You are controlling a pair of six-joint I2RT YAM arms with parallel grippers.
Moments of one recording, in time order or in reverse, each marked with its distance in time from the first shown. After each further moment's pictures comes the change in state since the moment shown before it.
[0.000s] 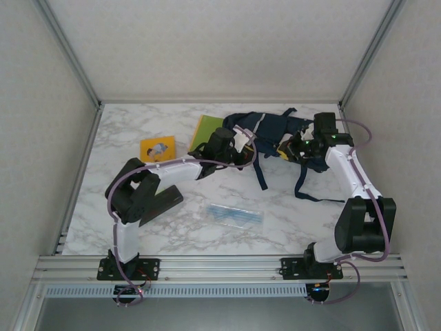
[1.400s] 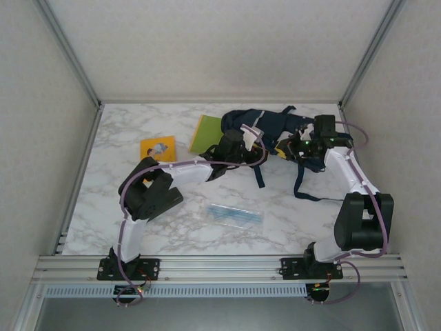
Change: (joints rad) left arm -0.061 0.126 0.102 0.132 -0.084 -0.159; right arm -0.016 0.018 -0.070 0.168 -0.109 0.066
